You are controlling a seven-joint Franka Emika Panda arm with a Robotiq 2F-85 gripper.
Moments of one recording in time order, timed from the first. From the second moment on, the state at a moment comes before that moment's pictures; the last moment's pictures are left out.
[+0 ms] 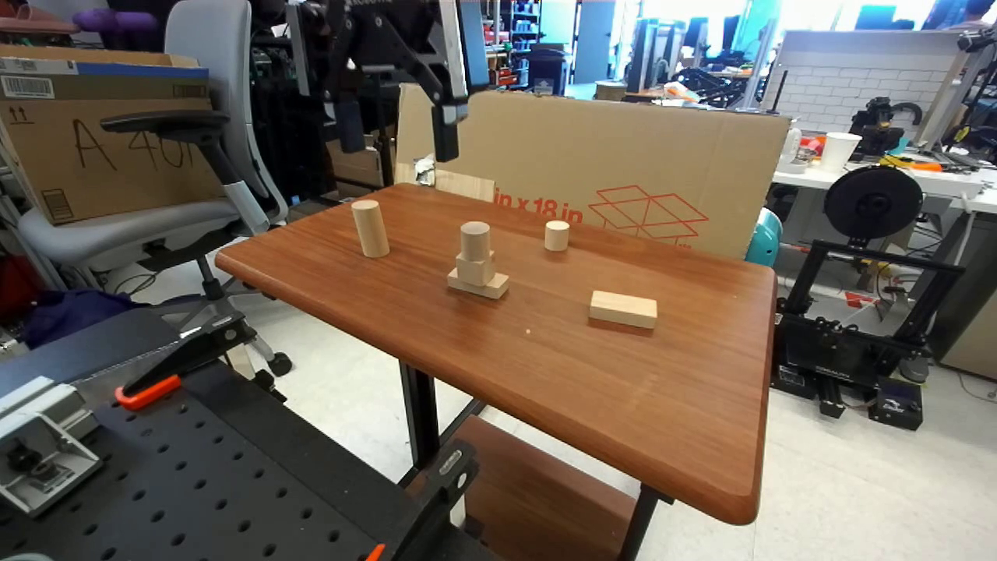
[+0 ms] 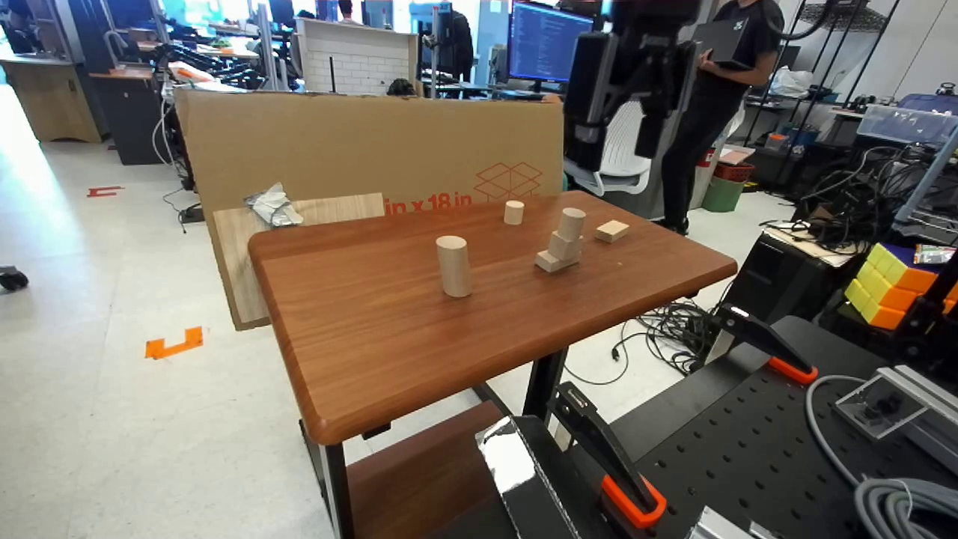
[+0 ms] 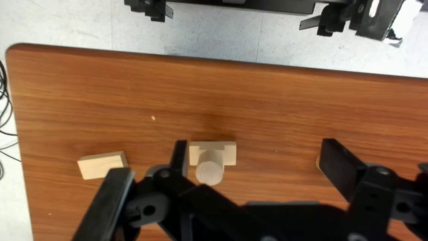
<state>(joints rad) 0.02 -0.02 0.05 -2.47 -0.11 2.43 0.00</state>
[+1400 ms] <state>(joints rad) 0.17 0.37 0.11 -2.18 -0.12 2.44 0.07</state>
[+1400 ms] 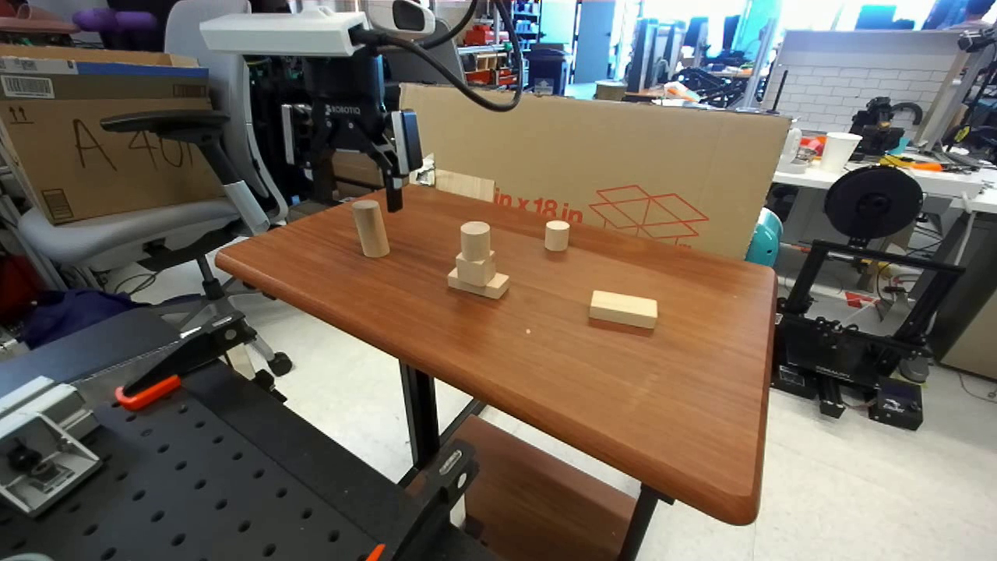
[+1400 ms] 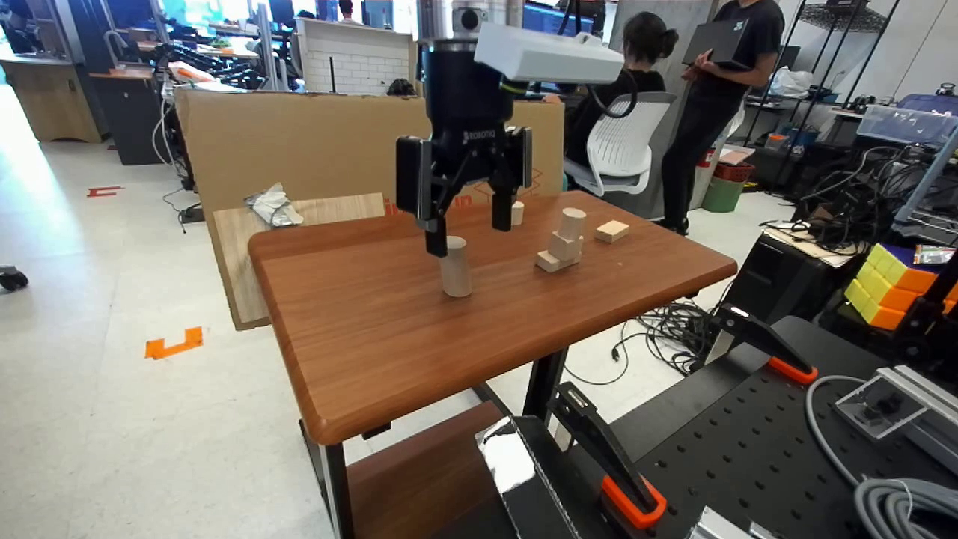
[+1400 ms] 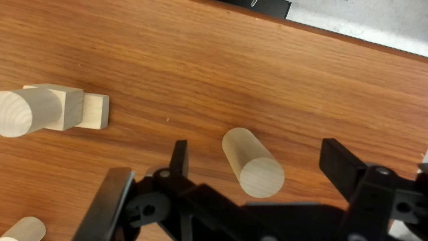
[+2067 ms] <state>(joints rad) 0.22 0.44 0.09 -2.11 -0.17 2.43 0.13</state>
